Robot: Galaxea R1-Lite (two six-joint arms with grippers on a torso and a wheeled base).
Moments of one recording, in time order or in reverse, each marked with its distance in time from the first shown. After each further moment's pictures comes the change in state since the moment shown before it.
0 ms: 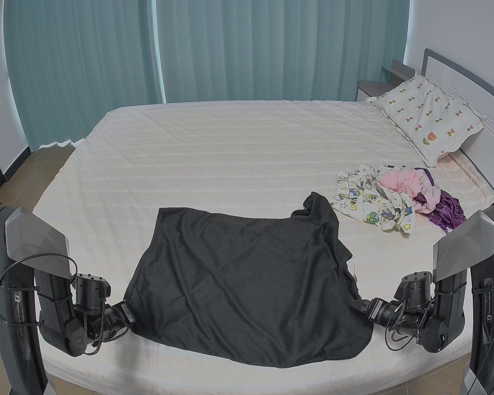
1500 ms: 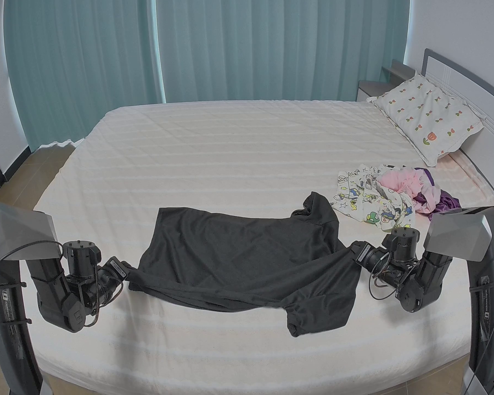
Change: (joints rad) left arm 0.053 -0.084 -0.198 0.003 0.007 -0.180; right arm -0.053 0.046 -0.524 0.129 0.020 -0.021
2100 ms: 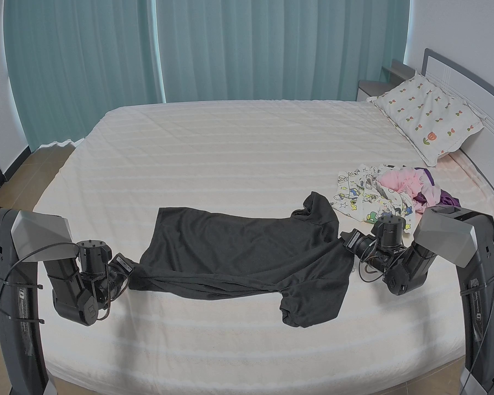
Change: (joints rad) left arm 0.011 0.147 -0.167 0.000 0.043 -0.051; right arm -0.005 0.098 -0.312 0.198 0.000 0.000
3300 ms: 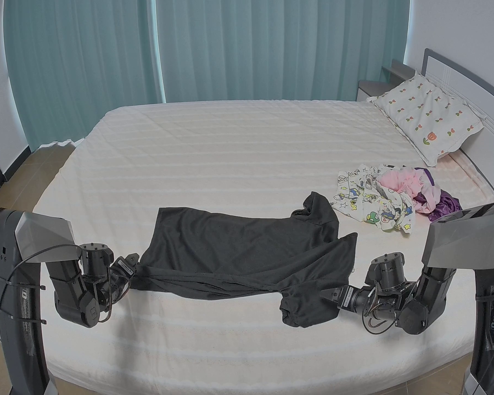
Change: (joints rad) left arm -0.003 0.024 0.000 -0.001 -0.003 -0.007; right arm 0.182 -0.228 0.534 0.065 0.030 -0.009
